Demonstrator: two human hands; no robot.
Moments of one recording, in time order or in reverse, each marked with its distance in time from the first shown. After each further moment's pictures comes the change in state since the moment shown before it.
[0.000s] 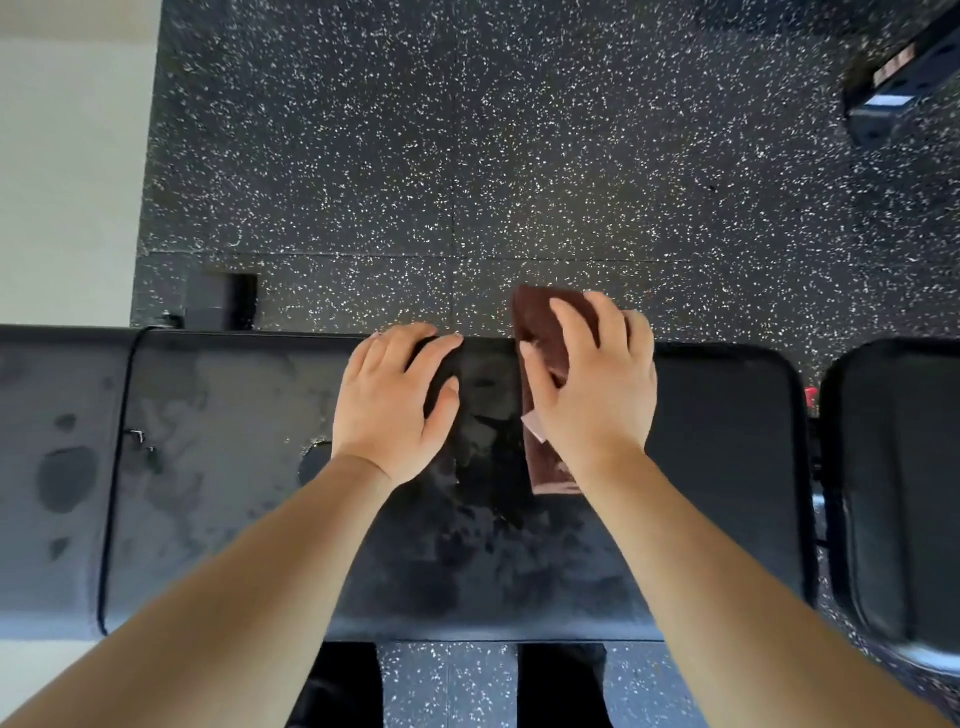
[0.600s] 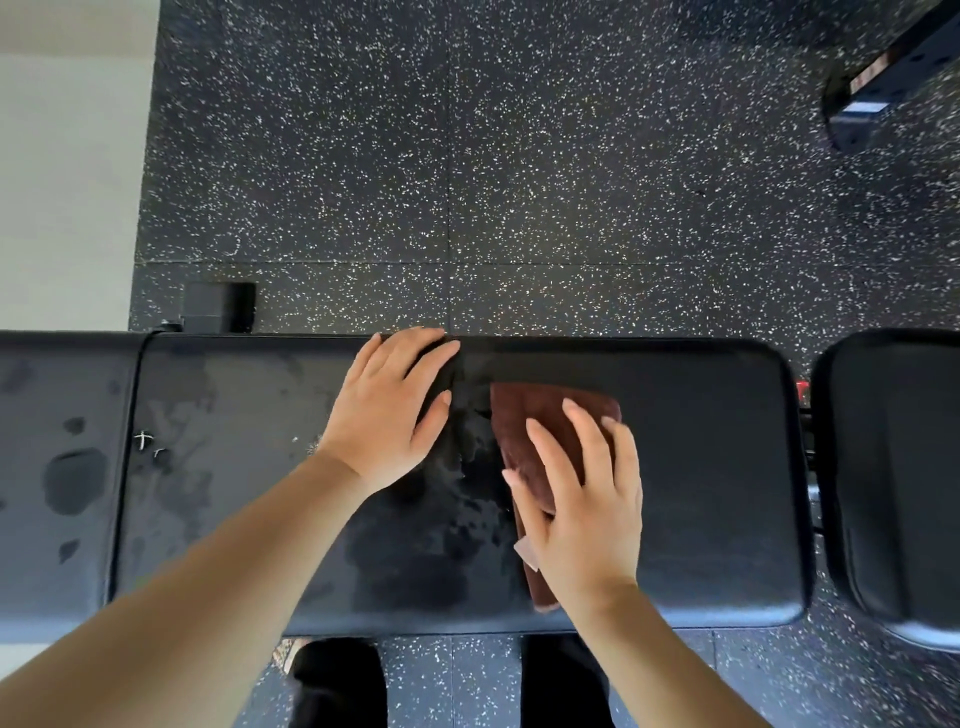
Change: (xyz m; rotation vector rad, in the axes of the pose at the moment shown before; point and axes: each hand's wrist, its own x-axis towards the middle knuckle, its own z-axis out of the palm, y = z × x) left_hand -0.008 -0.013 -0.010 0.005 -0.082 0.149; right_hand -0.103 -0.001 -0.006 0.045 0.078 -0.123
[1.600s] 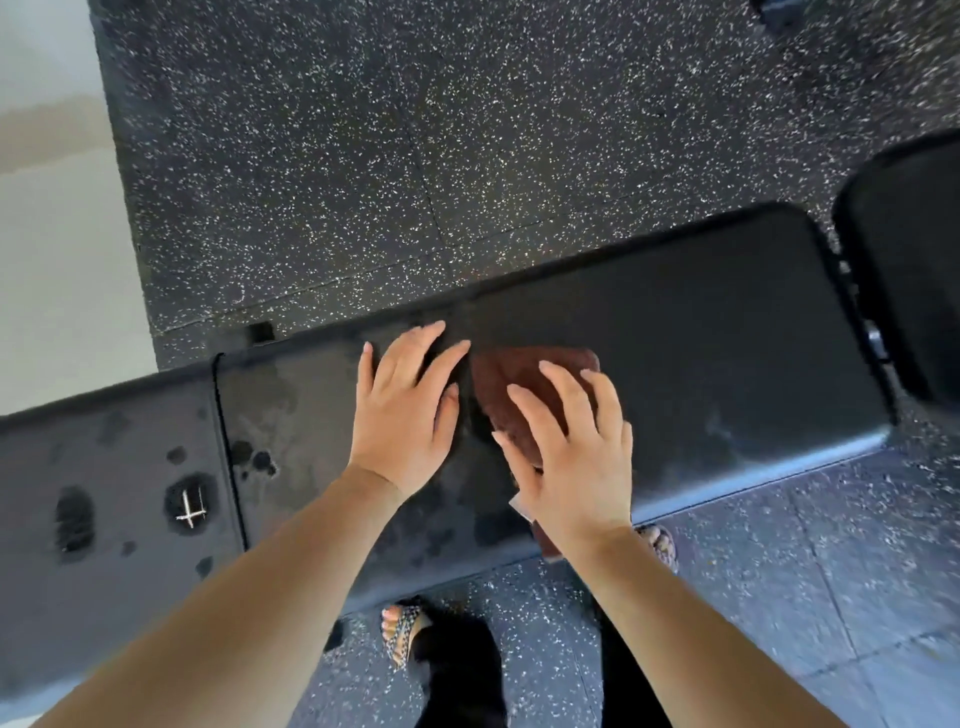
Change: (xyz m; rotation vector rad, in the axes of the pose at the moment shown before) left_hand -0.054 -0.044 -0.007 -0.013 0.013 0.118; right_hand -0.035 -0.094 0.029 -0.059 0.046 0.131
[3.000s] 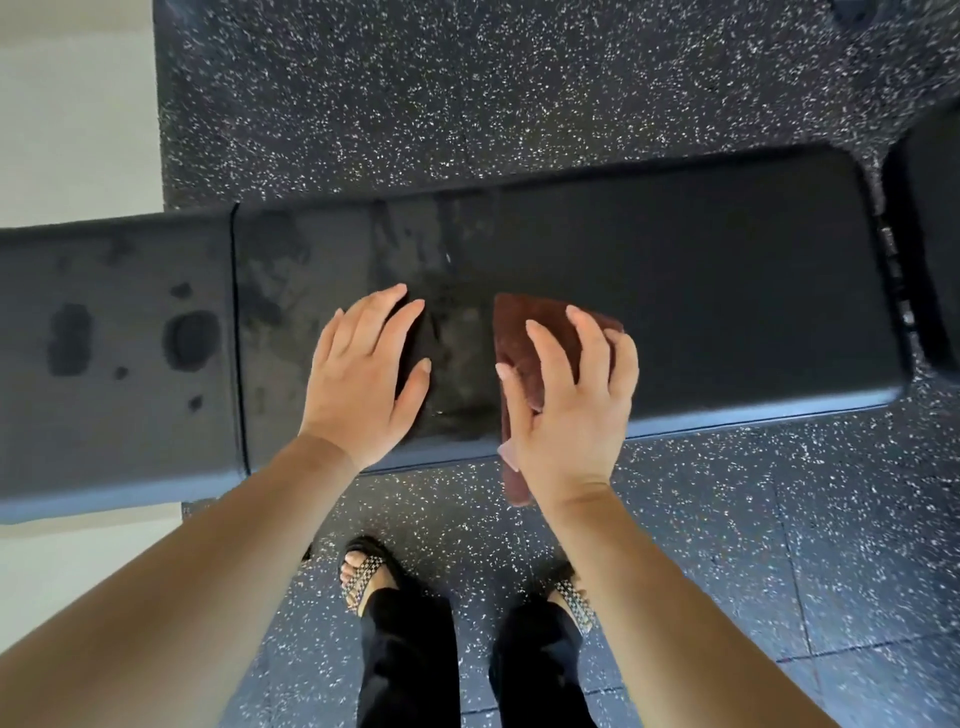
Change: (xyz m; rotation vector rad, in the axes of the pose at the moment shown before) left_hand -0.093 -0.004 -0.001 0.096 0.018 -0.117; right_hand -0.048 -0.015 0.002 0.118 0.124 0.079
